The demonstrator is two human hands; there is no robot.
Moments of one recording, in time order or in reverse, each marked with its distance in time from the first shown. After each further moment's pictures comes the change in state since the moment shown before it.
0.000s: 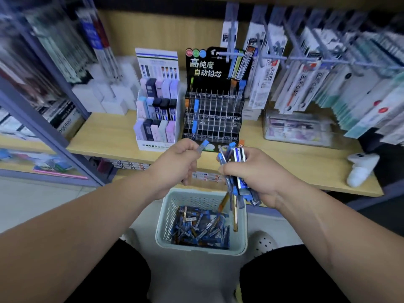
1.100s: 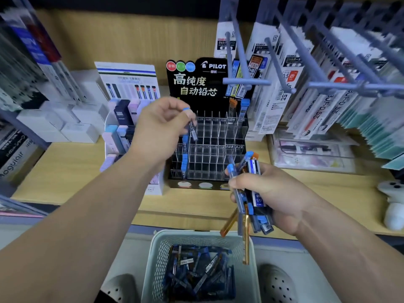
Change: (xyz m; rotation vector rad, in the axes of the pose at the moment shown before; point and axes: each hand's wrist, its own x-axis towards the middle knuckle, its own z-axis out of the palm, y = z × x) left_hand 0.154 0.049 -0.033 -0.126 0.312 0.398; right_hand 0.084 -0.019 -0.034 0.205 0.017 0.109
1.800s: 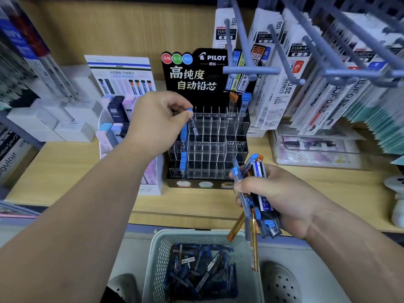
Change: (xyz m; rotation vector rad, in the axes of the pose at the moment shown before) left_hand 0.022 -0.004 -0.006 0.538 -0.029 0.208; right_hand 0.002 0.005 -0.006 -0.010 -0.002 0.021
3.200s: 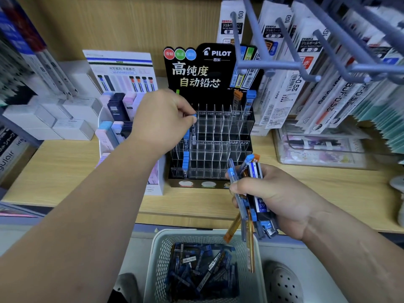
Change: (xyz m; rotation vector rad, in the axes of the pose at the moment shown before) left_hand 0.008 -0.004 0.003 0.244 -0.038 0.067; right_hand 0.011 0.004 0.009 0.013 -0.037 -0.010
